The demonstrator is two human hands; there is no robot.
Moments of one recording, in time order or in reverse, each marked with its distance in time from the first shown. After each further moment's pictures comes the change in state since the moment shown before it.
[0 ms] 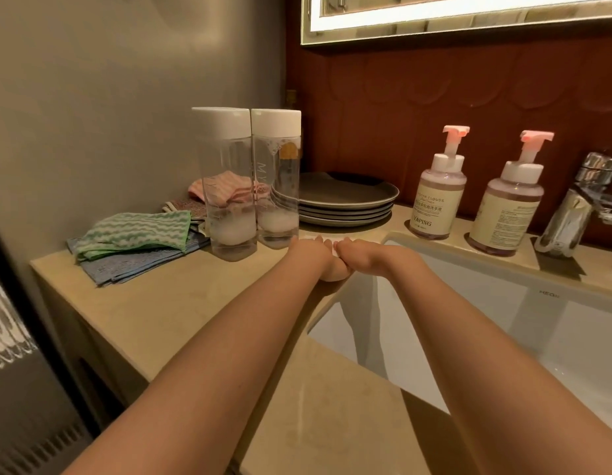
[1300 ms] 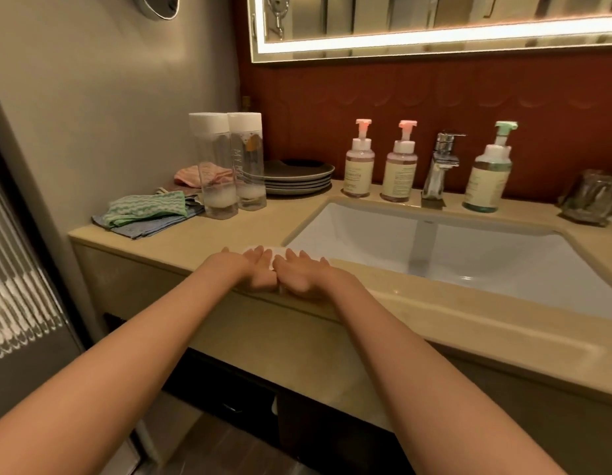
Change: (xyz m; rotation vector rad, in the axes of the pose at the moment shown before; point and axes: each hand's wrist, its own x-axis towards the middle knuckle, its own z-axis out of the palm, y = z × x) left_hand -0.191 -0.034 0.071 0.104 -0.085 0.094; right_hand -0.213 -0.052 0.096 -0.131 0.019 -0.066
